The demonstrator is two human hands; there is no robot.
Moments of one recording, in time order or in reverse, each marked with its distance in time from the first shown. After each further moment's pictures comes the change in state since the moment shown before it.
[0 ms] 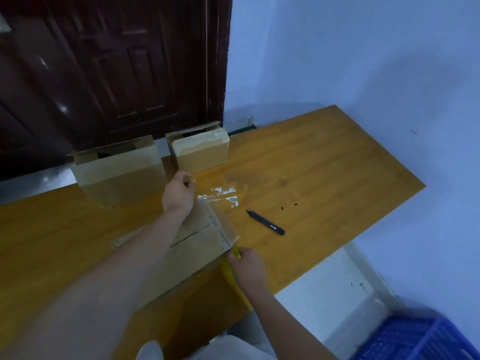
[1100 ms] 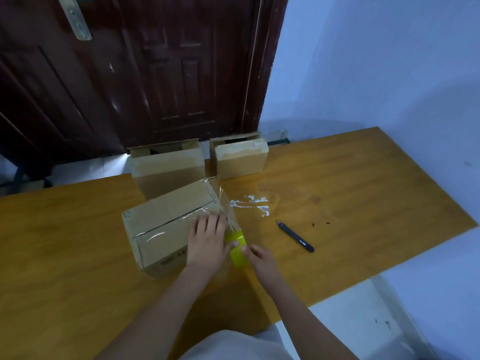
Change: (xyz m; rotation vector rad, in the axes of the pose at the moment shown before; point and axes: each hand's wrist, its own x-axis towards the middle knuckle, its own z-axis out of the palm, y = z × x) left_hand -0.093 -0.067 -0.003 0.752 0.180 0.522; right_hand 0.021 -0.010 0.015 0.408 -0.215 -0.283
